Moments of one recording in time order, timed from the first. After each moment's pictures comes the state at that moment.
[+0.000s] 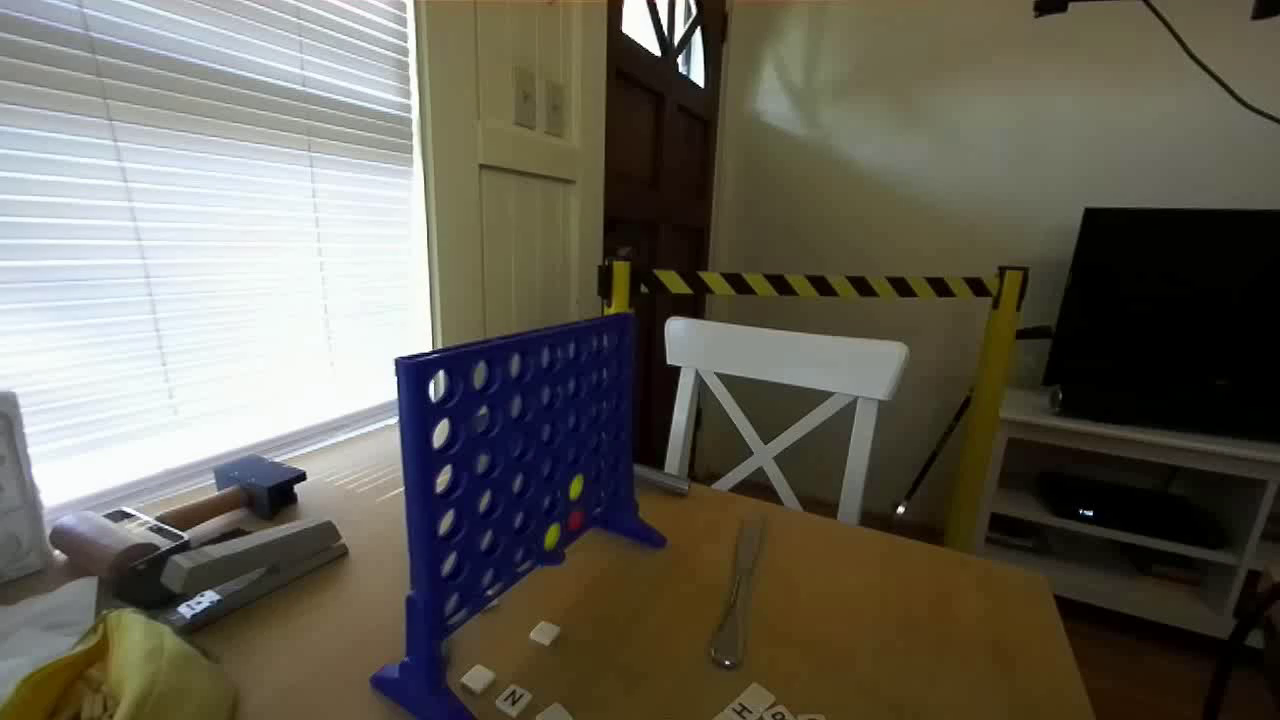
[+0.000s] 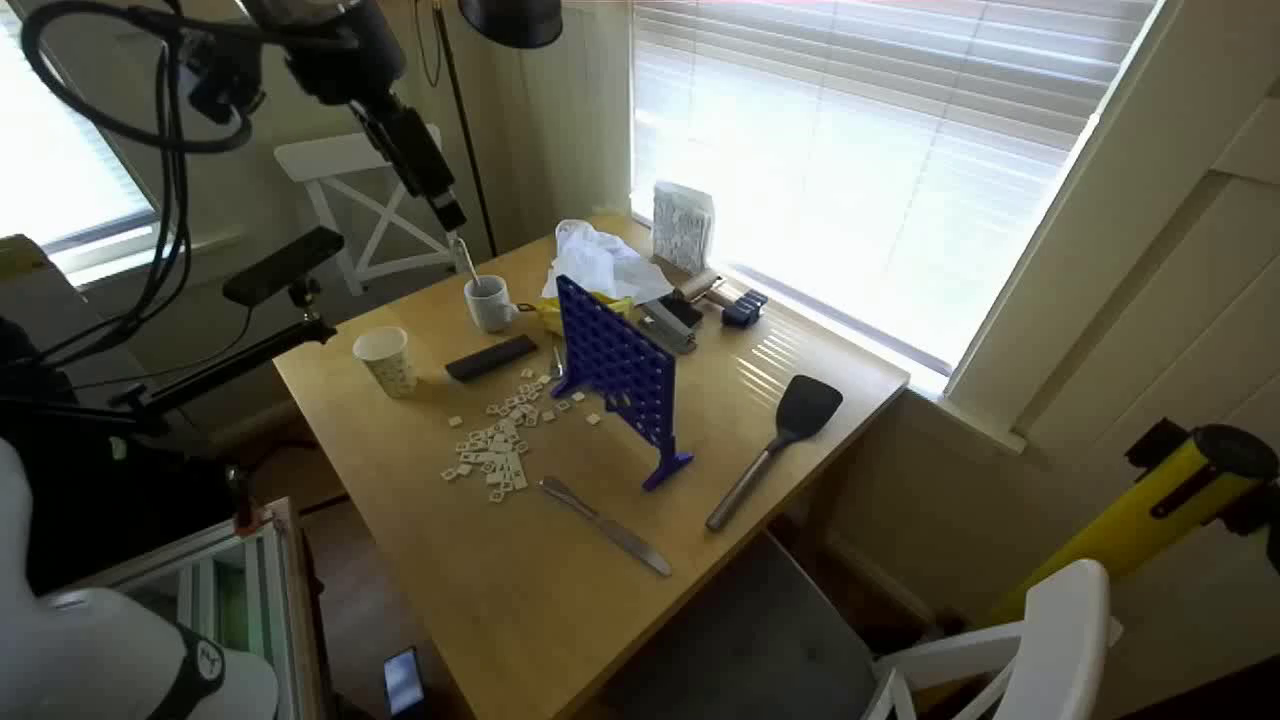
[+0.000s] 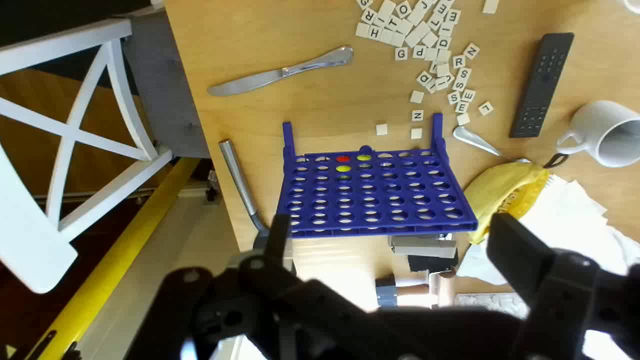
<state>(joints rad) 0.09 -0.64 0.23 -2.34 0.03 1.95 0.20</state>
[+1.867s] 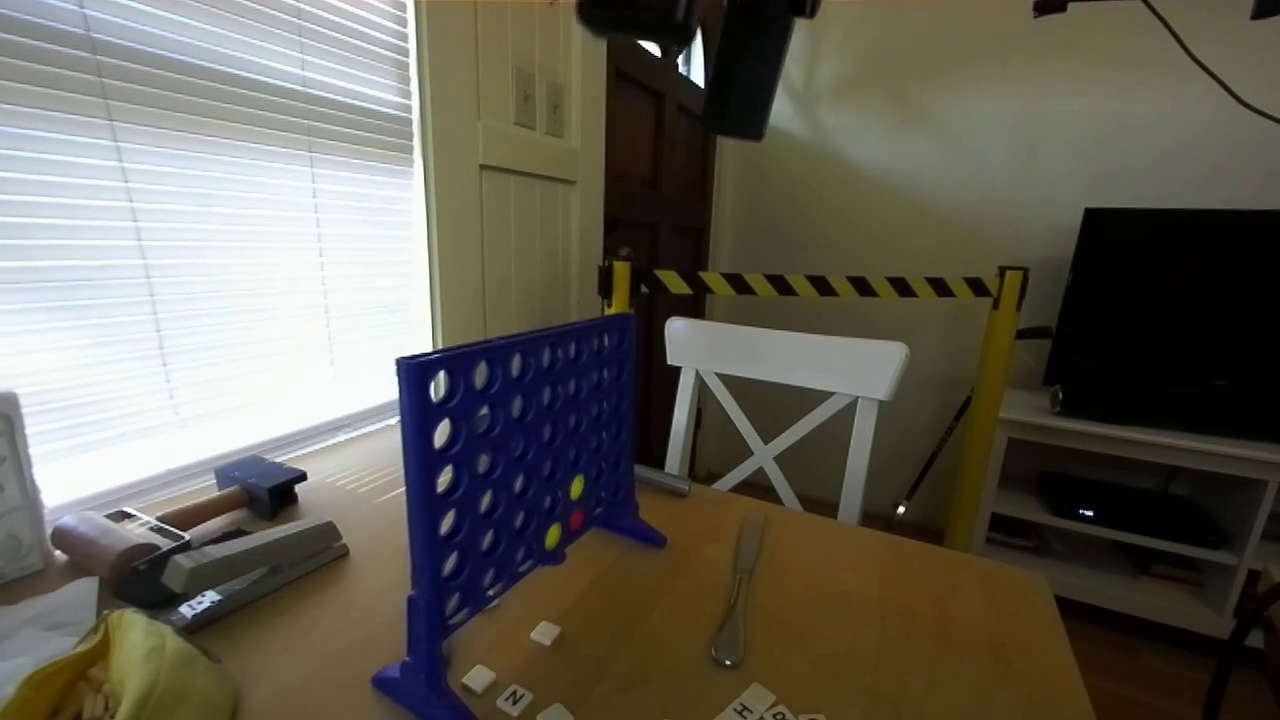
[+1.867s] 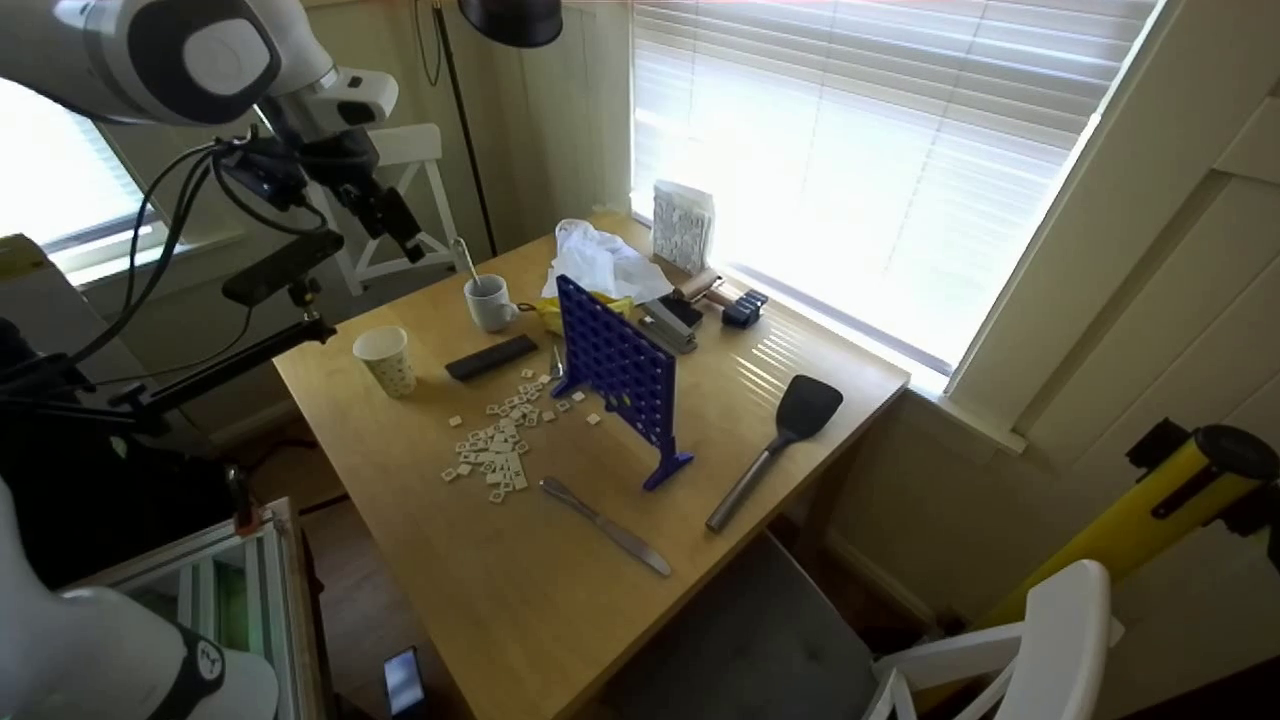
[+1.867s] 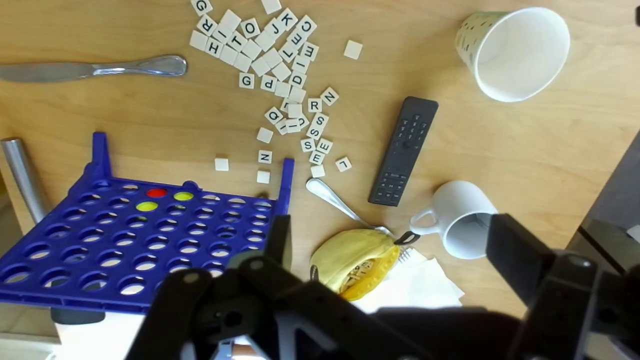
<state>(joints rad) 0.27 -0.36 0.47 -2.41 0.08 2.29 0.36</state>
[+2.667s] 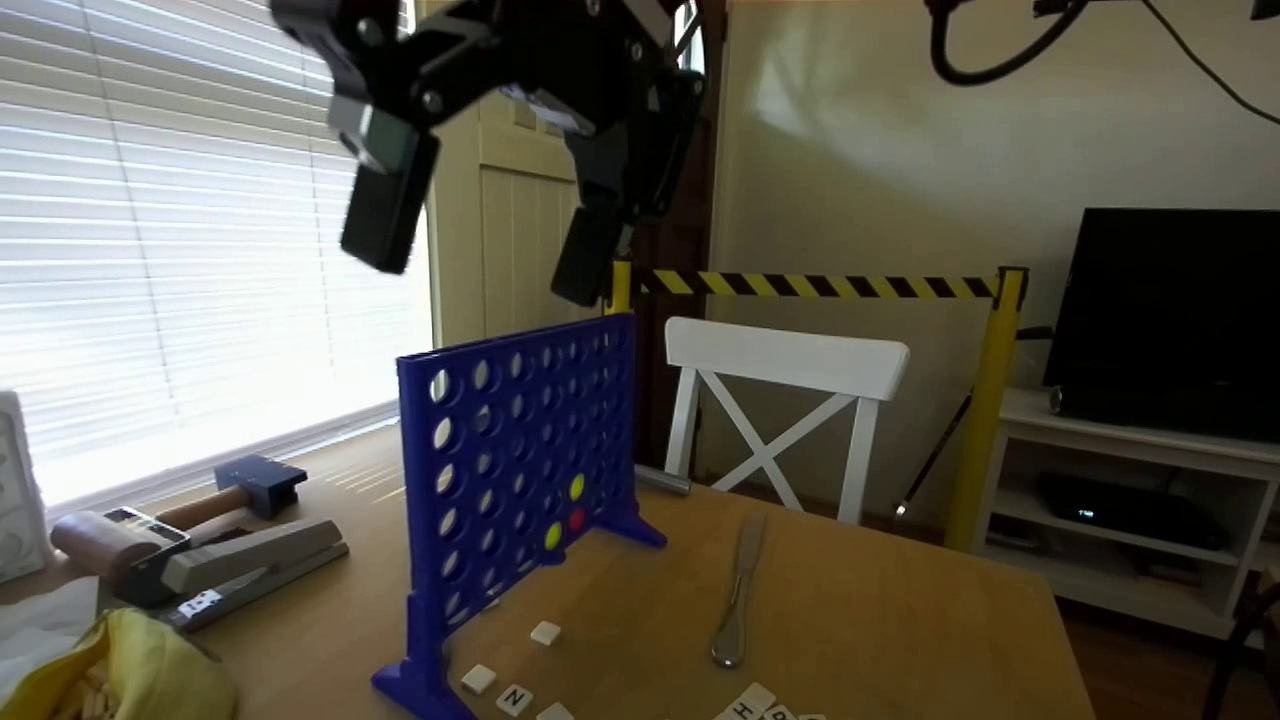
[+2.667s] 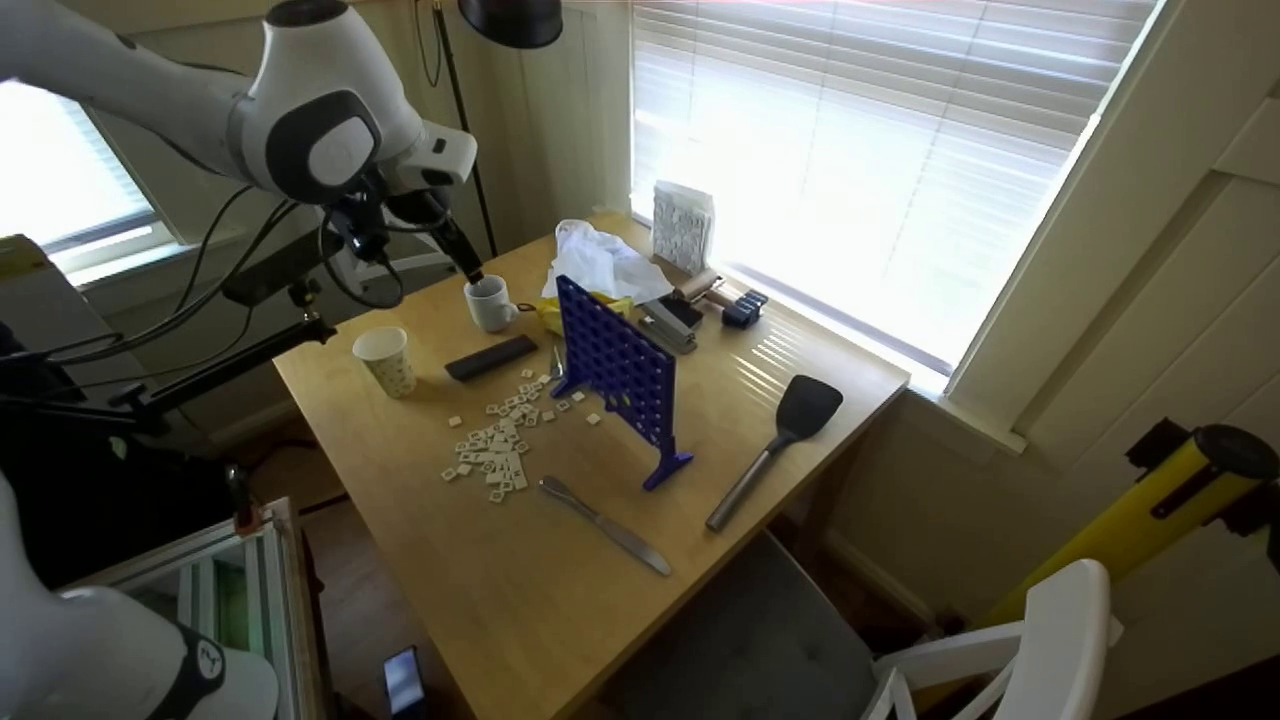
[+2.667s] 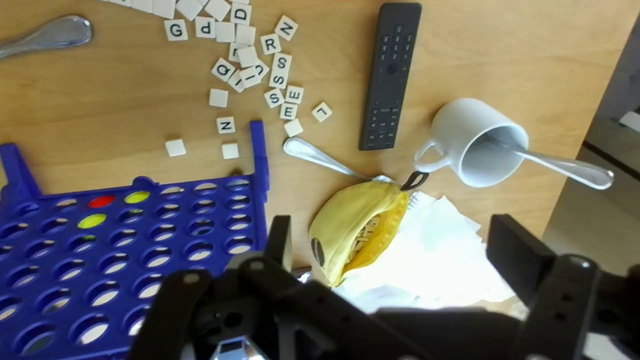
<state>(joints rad) 0.25 -0.13 0.40 -2.42 0.15 2.63 0.41</state>
